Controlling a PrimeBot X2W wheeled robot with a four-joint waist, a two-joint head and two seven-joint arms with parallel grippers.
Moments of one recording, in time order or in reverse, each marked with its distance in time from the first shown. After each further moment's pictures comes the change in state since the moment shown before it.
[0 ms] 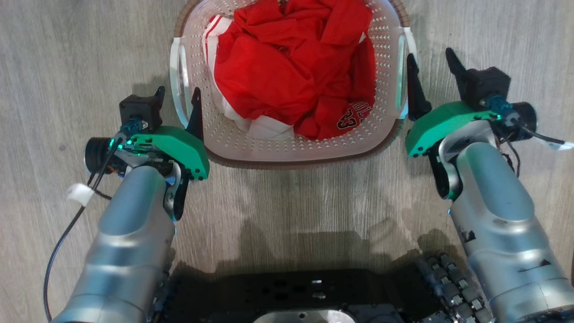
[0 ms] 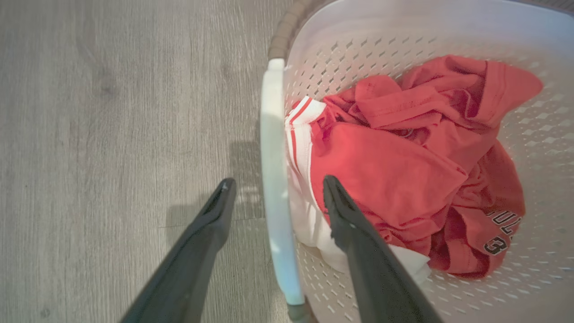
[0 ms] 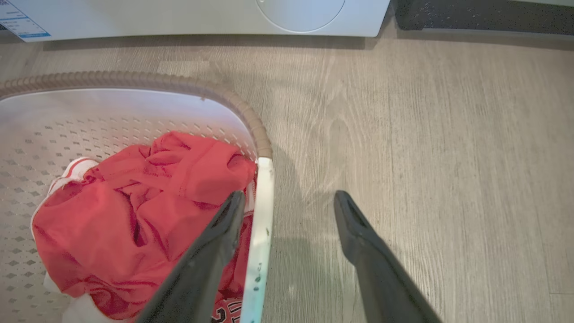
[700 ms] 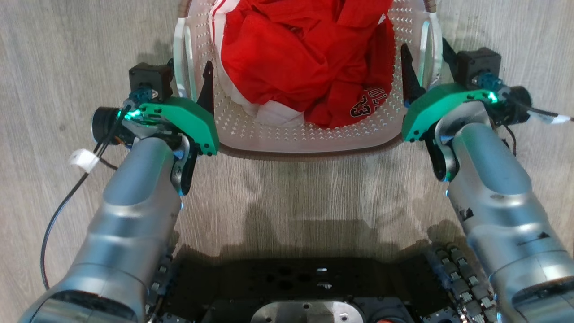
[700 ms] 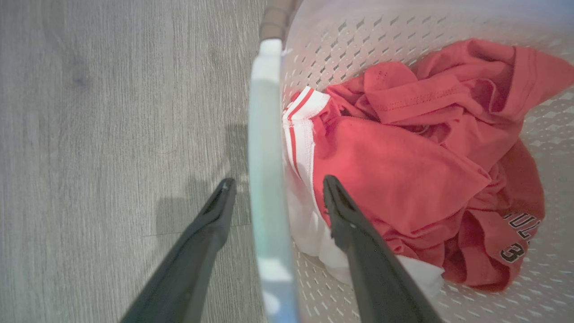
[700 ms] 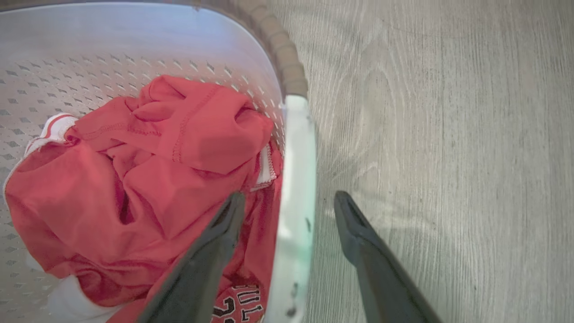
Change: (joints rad) left arm -0.136 -0.002 -0.123 0.089 -0.100 0.011 0.000; right arm -0.124 -0.005 0.062 0.166 0.044 0.000 0.000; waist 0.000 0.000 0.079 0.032
